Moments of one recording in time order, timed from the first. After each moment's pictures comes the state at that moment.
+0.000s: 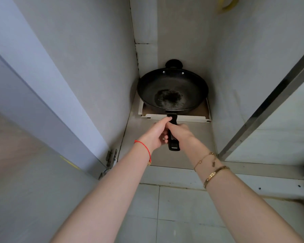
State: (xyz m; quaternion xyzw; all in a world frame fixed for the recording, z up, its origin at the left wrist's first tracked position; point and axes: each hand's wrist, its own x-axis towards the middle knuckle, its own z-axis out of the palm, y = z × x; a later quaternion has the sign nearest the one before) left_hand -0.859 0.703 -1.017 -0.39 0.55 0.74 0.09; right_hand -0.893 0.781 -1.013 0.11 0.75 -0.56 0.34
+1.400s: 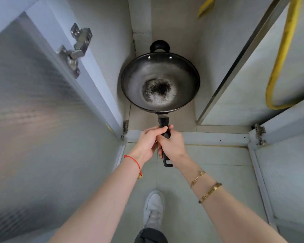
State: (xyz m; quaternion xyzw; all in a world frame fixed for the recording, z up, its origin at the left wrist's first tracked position) left_hand -0.659 0.764 -0.872 -0.31 0.50 0.81 0.09; right_hand -0.678 0.854 -0.859 0.02 0.79 -0.55 0.28
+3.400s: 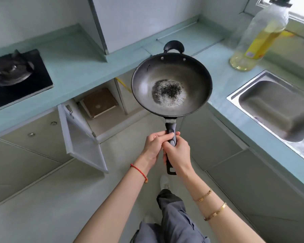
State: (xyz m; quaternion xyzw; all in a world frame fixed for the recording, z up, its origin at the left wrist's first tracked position) left_hand -0.214 1.025 -0.302 -0.07 0.55 0.76 0.33; right_hand -0.160 1.099 -0.281 0.28 0.75 -0.60 -0.01
